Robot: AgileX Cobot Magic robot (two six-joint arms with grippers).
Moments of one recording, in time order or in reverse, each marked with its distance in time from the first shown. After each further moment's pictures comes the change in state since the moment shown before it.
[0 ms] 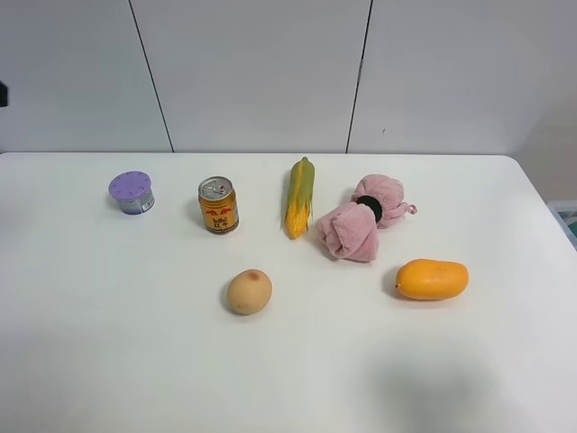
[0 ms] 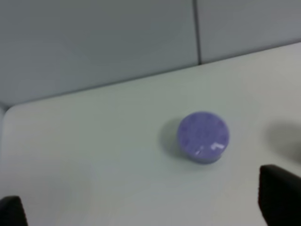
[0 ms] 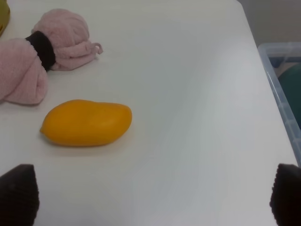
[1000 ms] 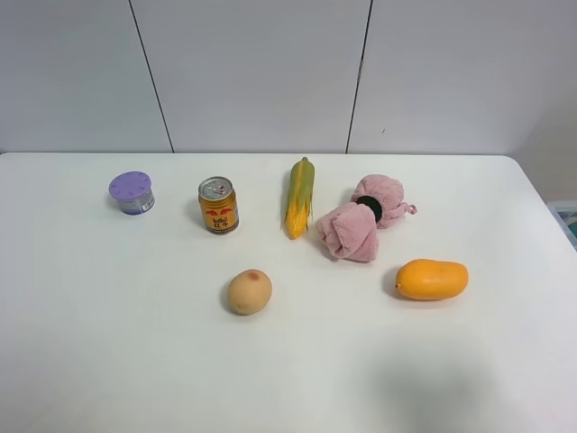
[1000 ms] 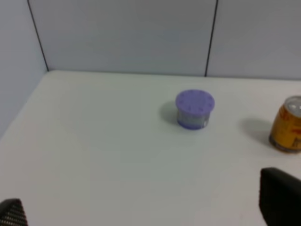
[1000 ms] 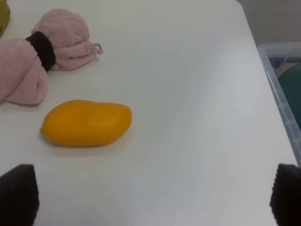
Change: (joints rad) left arm 0.070 -1.017 0.461 -0.096 0.300 -0.112; right arm 0.000 0.000 0.000 0.000 0.000 0.000
